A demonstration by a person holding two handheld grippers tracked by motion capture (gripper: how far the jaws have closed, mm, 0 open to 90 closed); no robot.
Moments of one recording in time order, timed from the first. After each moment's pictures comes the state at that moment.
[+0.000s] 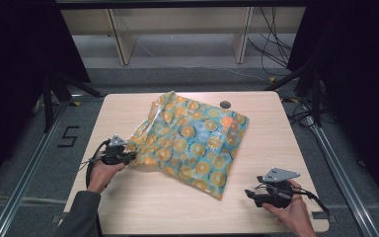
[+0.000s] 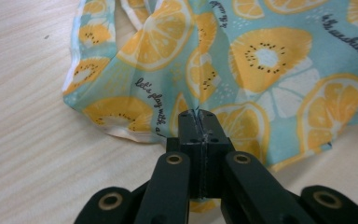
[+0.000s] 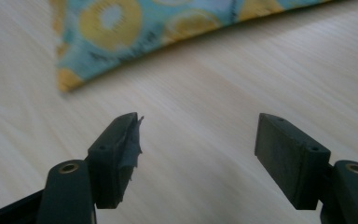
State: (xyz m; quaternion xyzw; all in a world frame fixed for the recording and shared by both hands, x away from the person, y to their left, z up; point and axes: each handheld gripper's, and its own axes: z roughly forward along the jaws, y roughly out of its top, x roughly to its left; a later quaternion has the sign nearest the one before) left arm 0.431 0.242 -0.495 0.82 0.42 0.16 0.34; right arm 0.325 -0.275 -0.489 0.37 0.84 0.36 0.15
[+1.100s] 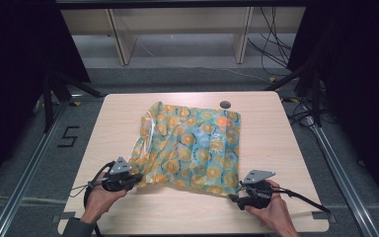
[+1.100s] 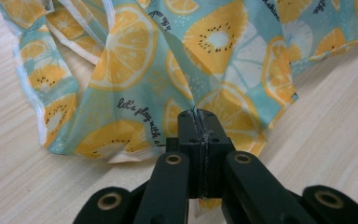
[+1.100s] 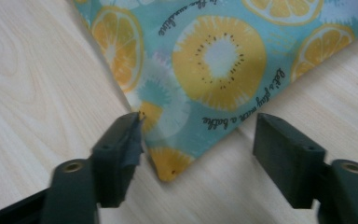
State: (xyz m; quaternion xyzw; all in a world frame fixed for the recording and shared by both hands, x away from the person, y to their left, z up) left arm 0.355 0.216 -0.490 0.85 0.36 0.15 0.36; right arm 0.331 -0.228 -0.505 0.35 0.87 0.34 0.12
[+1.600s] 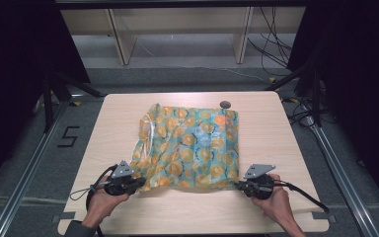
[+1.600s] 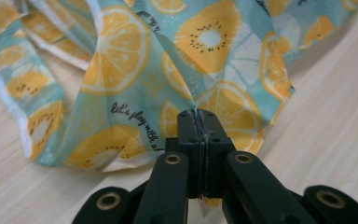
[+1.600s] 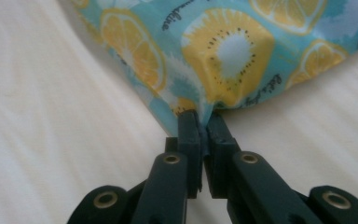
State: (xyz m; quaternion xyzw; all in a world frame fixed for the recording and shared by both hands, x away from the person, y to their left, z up) left arm 0.344 0.205 -0.493 0.85 0.35 0.13 0.37; right arm 0.350 -0.236 -0.499 0.31 0.88 0.33 0.13
